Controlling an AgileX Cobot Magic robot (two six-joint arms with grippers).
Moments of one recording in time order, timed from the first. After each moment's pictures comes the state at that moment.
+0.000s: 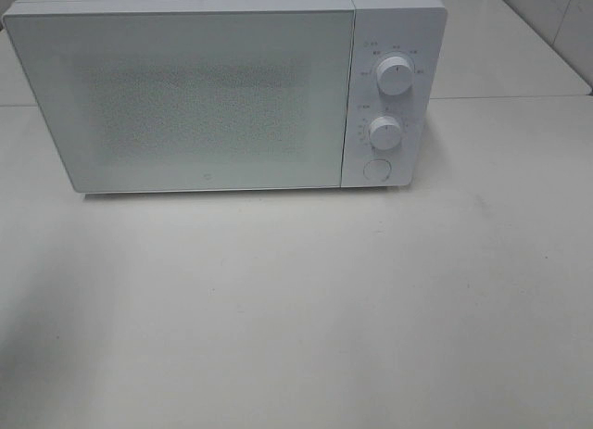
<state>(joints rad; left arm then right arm) -0.31 0.90 -0.71 0.30 0.91 -0.28 0.09 0.00 -0.51 -0.16 1.02 0.14</state>
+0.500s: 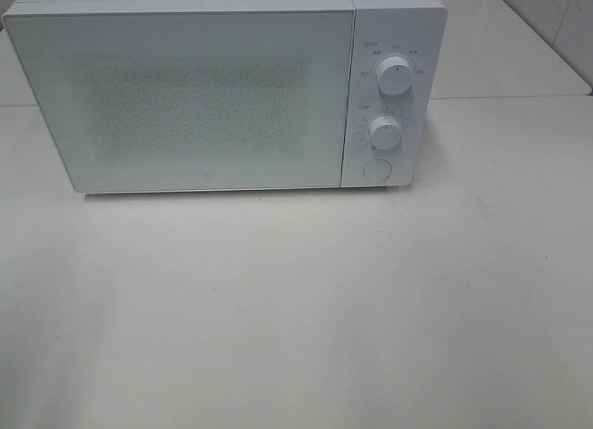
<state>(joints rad) -0.28 0.47 -0.50 0.13 0.88 -0.24 0.09 0.00 -0.51 -0.16 1.02 0.14</state>
